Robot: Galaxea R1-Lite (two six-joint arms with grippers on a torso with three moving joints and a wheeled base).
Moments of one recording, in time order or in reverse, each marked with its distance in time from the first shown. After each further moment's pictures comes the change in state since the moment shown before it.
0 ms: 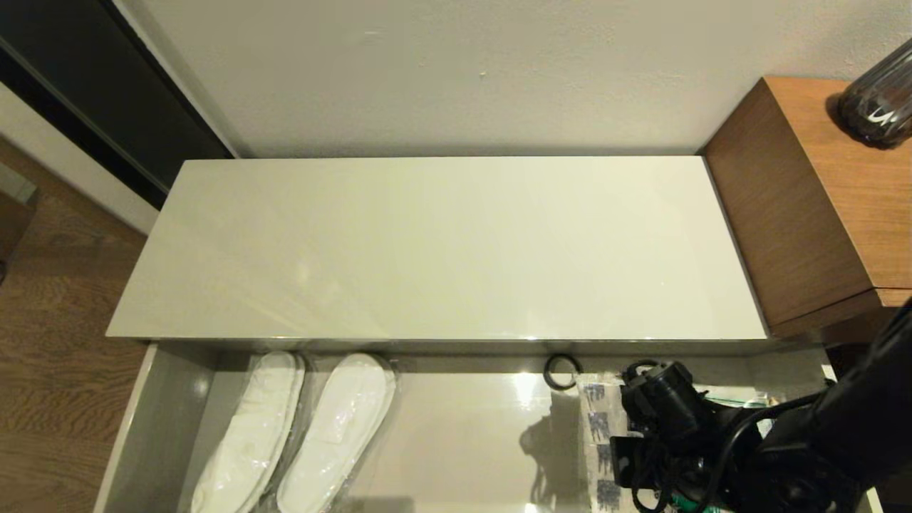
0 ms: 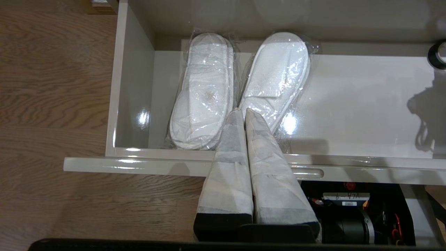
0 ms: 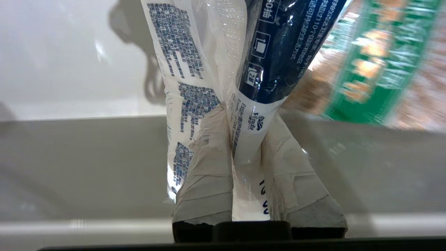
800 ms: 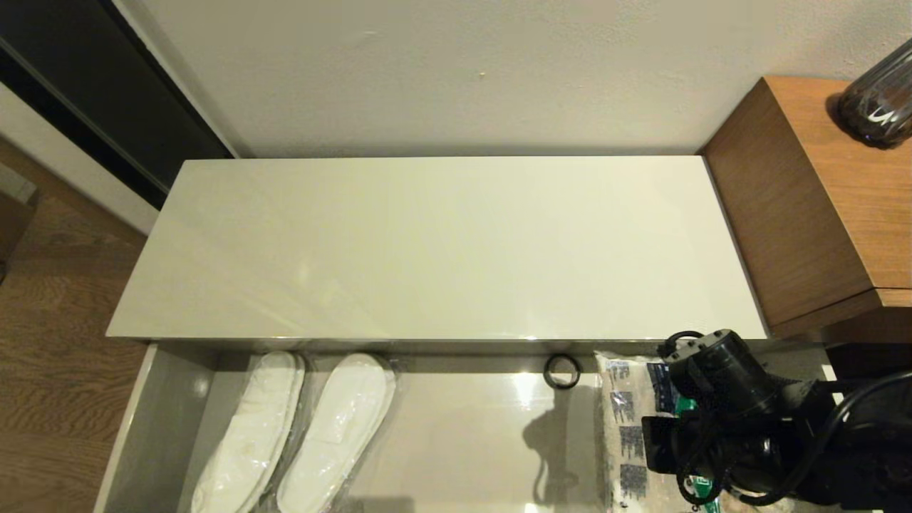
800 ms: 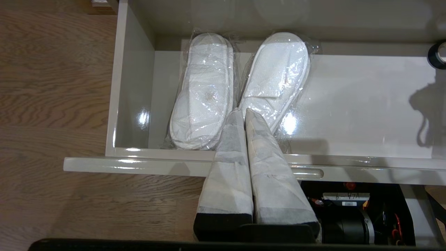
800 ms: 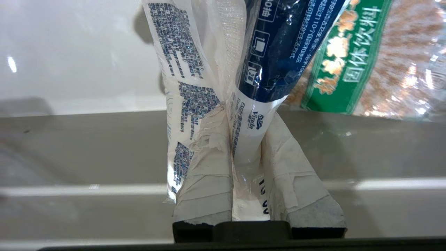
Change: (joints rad) left arm 0.000 0.000 0.000 0.000 0.000 0.000; right arm -0.001 -0.241 -0.057 0.256 -0.002 0.008
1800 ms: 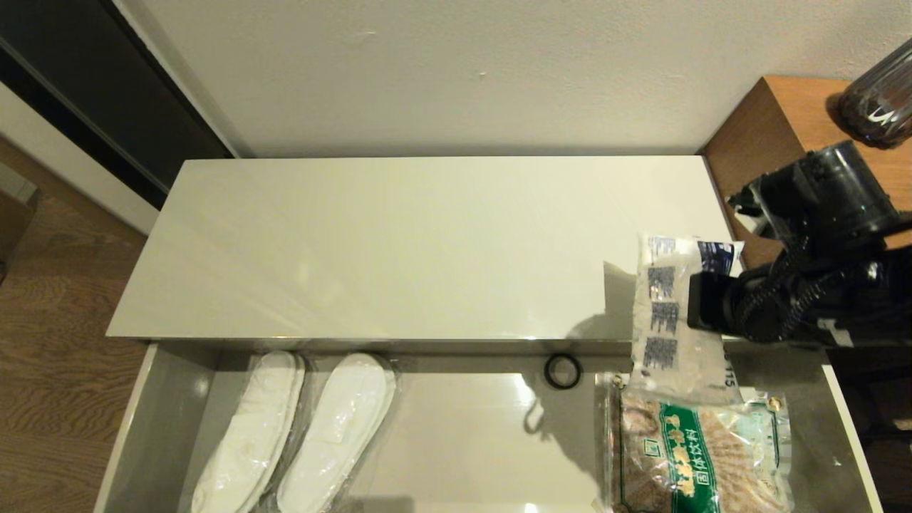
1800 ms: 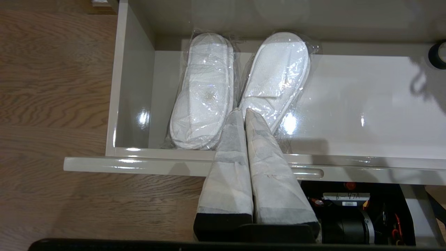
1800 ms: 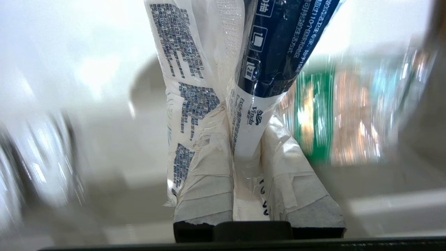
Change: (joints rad) left arm 0.000 0.000 0.000 0.000 0.000 0.000; right arm -0.097 -0.155 -0.558 0.492 -0.064 0.013
